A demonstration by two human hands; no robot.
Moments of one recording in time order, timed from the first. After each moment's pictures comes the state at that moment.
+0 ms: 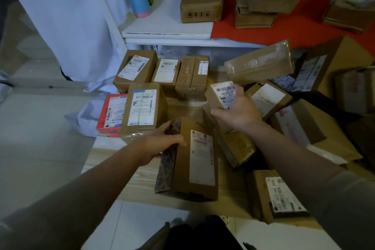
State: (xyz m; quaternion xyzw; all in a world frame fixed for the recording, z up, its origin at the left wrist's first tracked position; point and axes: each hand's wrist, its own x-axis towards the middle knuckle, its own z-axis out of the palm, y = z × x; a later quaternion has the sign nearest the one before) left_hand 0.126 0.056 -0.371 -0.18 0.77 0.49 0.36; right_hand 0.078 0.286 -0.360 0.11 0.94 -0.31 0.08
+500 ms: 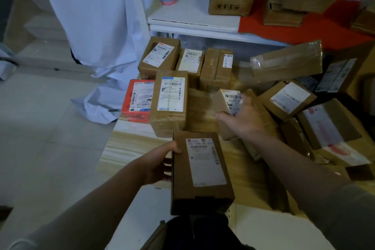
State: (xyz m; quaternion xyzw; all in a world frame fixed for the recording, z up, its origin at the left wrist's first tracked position) left_hand 0.198 -0.025 -0.413 -0.28 0.58 0.65 0.40; right_hand 0.115 0.208 -0.383 0.16 0.91 -0.37 0.09
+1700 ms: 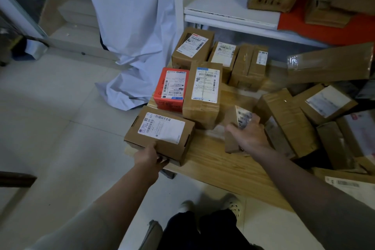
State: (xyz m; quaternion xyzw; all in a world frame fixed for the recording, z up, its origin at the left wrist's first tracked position) left_hand 0.237 -0.094 -0.444 -0.57 0.44 0.69 0.04; right_hand 0.149 0.147 -0.420 0.22 0.89 -0.35 0.19
